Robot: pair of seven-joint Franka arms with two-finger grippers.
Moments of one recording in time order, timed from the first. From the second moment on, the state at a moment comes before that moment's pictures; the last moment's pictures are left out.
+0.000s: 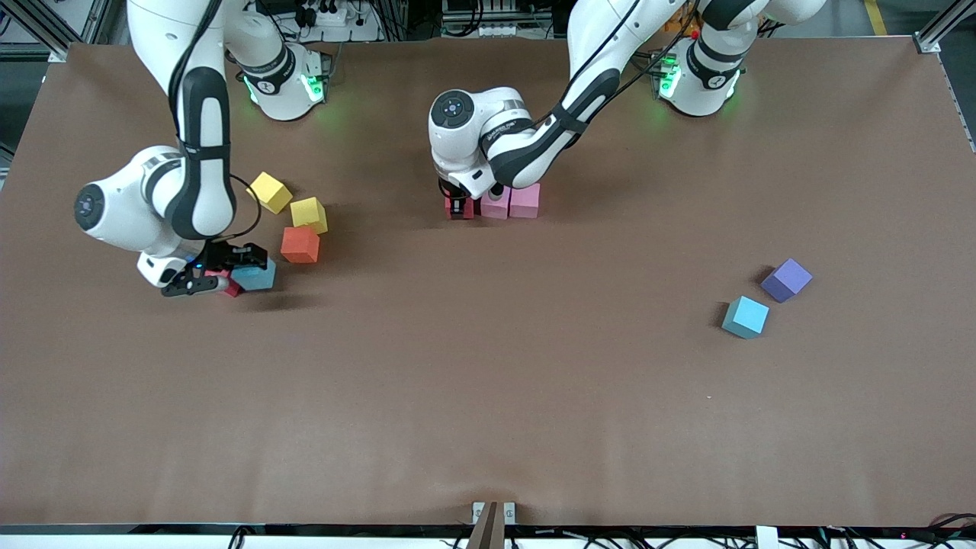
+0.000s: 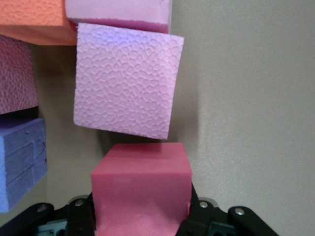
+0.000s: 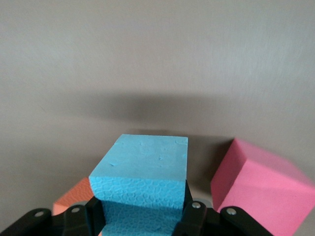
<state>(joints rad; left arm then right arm) -0.71 0.73 -0.42 -1.70 0.29 2.40 -2.78 1.09 0.55 -1.17 -2.23 0.91 2.14 -0.79</state>
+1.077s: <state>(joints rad) -0.70 0.71 -0.41 -1.78 0.33 2.45 -2.78 1.29 0.54 -1.21 -2.10 0.92 1.99 -0.59</state>
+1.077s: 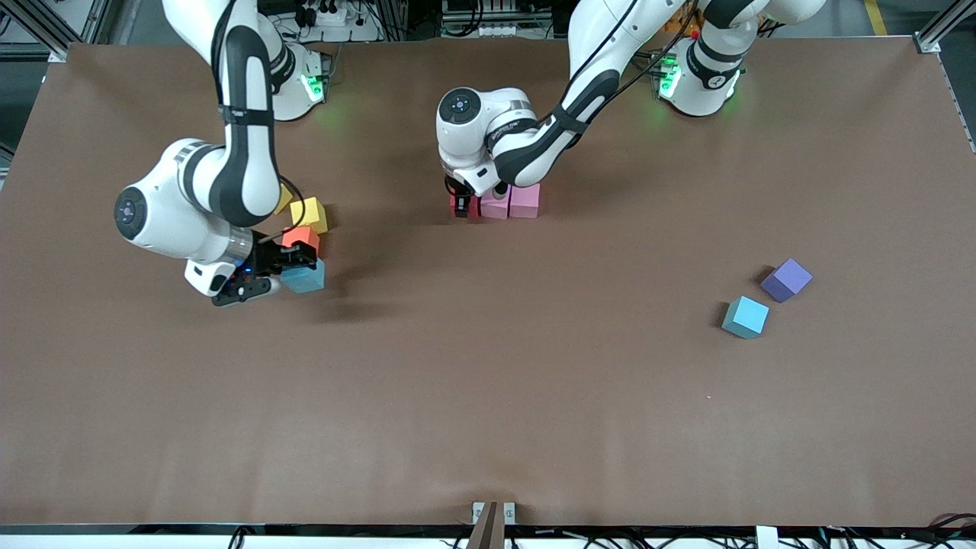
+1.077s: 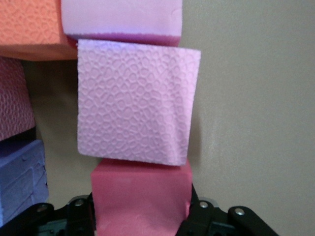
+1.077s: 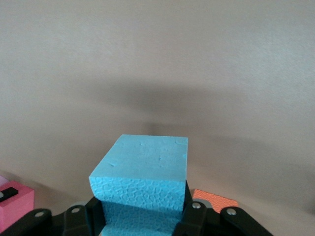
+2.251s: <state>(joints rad) -0.69 0.70 -0.41 -1.80 0.35 2.46 -2.78 1.41 0.55 -1.21 -2.06 0.92 1.99 -0.34</state>
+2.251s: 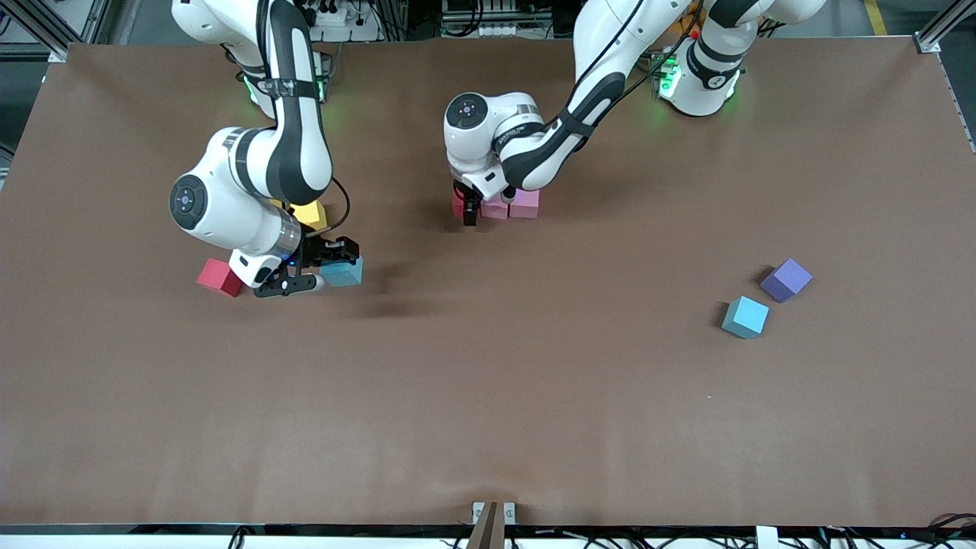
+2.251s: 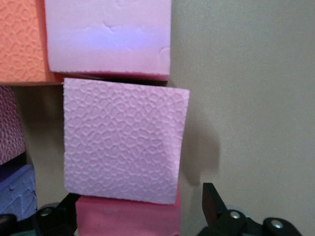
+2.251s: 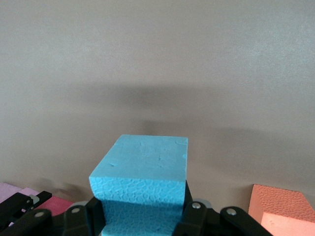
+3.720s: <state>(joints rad) -0.62 0.60 -0.48 -1.87 0.36 2.45 -2.75 1.52 0.55 -1.15 -2.06 0.92 2.09 -0.08</state>
